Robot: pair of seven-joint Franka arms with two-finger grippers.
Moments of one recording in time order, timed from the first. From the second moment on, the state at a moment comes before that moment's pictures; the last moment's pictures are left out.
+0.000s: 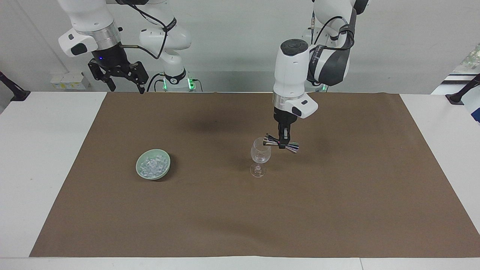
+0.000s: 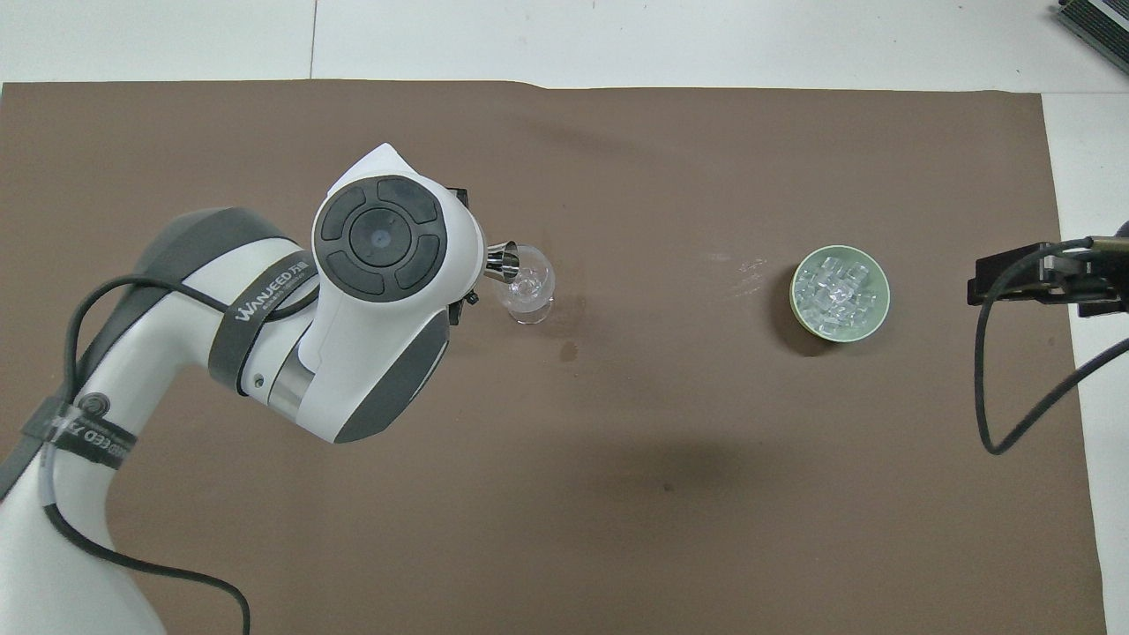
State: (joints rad) left arm -0.45 0.24 -0.13 -1.63 0.19 2.04 -2.08; right arm 0.04 -0.03 -0.01 -1.51 -0.01 1.50 0.16
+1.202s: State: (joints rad) left arm -0.49 0.25 -0.13 -1.60 0.26 2.00 -2.09; right arm 0.04 -0.03 -0.01 -1.51 -0.01 1.50 0.16
